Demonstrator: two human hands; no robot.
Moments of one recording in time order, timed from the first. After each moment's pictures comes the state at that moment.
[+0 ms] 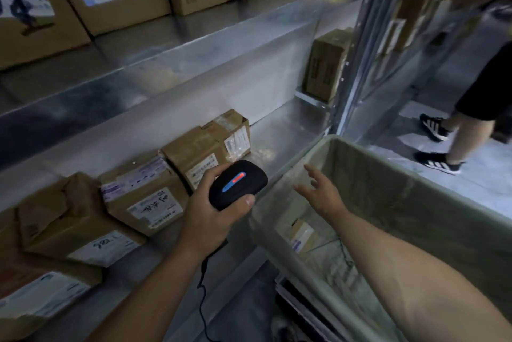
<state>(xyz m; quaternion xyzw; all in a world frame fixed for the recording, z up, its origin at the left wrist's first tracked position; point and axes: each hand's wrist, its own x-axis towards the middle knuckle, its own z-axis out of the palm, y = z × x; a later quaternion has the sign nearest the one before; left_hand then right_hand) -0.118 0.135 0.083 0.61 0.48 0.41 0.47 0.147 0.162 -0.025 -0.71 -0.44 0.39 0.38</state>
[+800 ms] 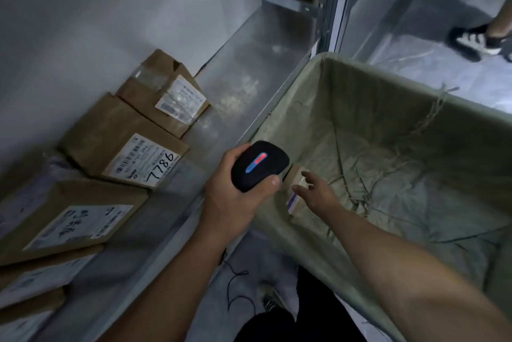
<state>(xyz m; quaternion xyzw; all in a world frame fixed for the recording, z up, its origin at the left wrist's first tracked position) -0.017 0.168 0.008 0.62 0.55 0.25 0.50 0.162 0.131 -0.181 -0.76 -0.26 0.53 0.27</state>
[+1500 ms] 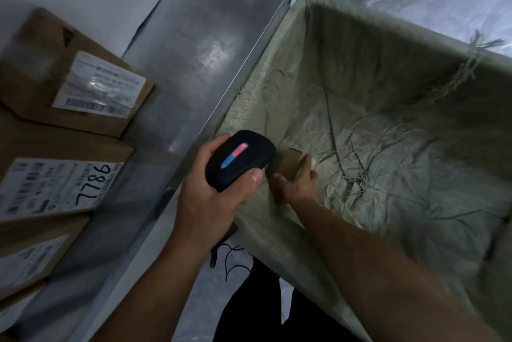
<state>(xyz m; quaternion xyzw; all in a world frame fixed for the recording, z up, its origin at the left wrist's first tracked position) 0.012 0.194 -0.038 0.55 0.59 0.22 0.54 0.142 0.141 -0.257 -0.82 -0.13 0.51 0.22</state>
